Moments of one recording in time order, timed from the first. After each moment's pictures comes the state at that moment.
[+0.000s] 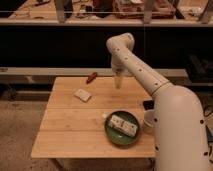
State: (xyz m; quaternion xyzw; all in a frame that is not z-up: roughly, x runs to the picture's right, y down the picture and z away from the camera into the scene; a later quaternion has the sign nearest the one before) arm 0.081 -0.070 0.863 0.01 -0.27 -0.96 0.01
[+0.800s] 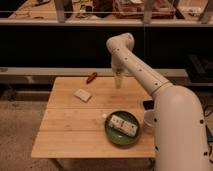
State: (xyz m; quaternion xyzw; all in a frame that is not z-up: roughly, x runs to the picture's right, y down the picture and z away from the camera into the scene) arm 0.084 -0.070 0.864 0.00 -0.27 -0.96 0.01
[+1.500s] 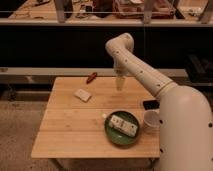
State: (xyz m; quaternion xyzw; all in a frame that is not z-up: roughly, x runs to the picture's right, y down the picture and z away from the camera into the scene) arm 0.122 -0.051 0.835 -0.15 -0.26 -0.92 0.24
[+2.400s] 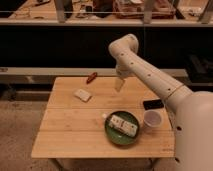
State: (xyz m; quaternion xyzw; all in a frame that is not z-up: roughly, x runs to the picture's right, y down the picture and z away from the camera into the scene) arm 0.132 -0.034 0.802 -0.17 -0.23 -0.87 0.40
